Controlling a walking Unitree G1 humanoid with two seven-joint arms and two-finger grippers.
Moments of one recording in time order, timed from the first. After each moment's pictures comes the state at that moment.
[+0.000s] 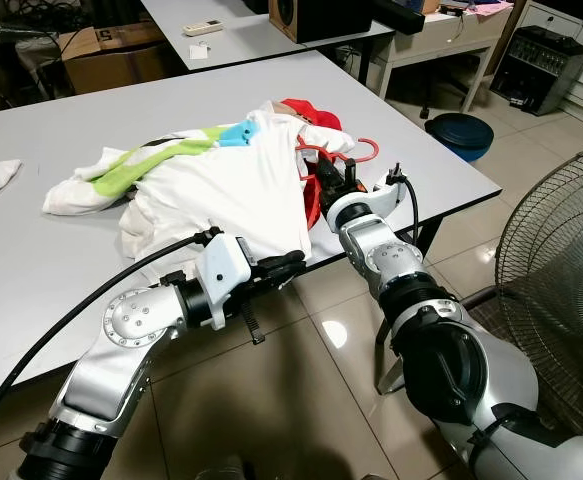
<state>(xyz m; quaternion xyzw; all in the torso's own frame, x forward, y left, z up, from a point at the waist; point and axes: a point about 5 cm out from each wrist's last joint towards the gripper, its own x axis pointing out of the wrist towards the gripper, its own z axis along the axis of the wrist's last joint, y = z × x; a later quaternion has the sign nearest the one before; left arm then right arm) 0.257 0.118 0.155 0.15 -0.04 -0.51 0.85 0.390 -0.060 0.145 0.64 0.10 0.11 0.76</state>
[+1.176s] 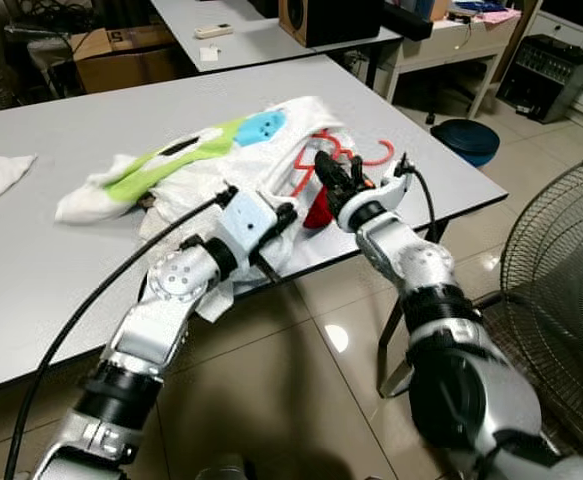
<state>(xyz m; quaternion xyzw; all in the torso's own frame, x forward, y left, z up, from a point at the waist) 0.315 0.111 0.159 0.19 -0.04 -0.35 0.92 0.378 -0.075 0.156 0.59 0.12 0.22 0.77</state>
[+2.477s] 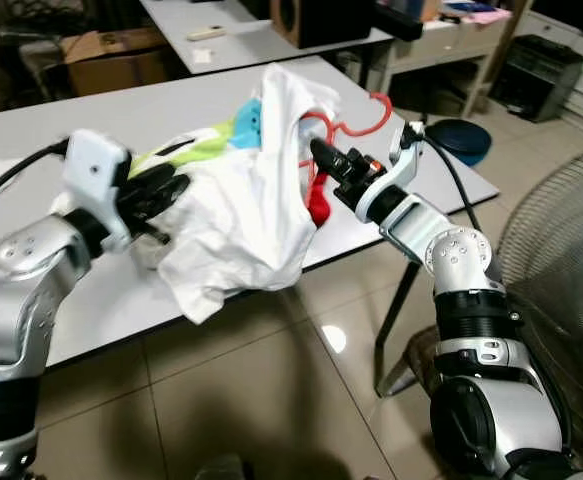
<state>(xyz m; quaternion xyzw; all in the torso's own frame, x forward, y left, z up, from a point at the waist) 0.293 0.225 0.214 0.09 0.02 -0.23 0.97 0.364 -0.084 0.196 0.41 0.10 0.32 0.85</state>
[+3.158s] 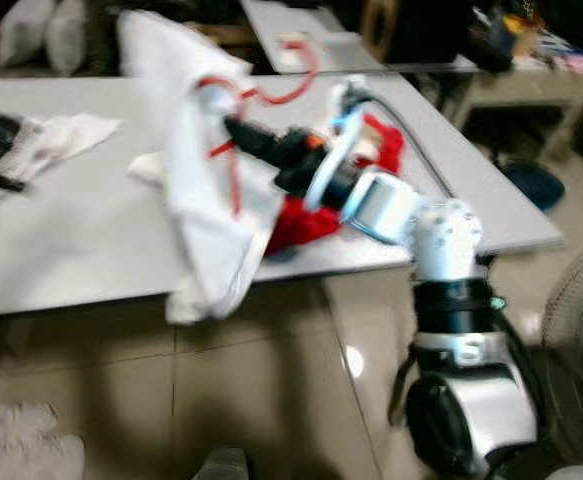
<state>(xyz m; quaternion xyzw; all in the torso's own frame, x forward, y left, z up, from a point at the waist) 0.274 0.331 0.284 0.12 -0.05 0.01 0.99 0.321 -0.010 0.254 0.37 0.13 0.53 0.75</state>
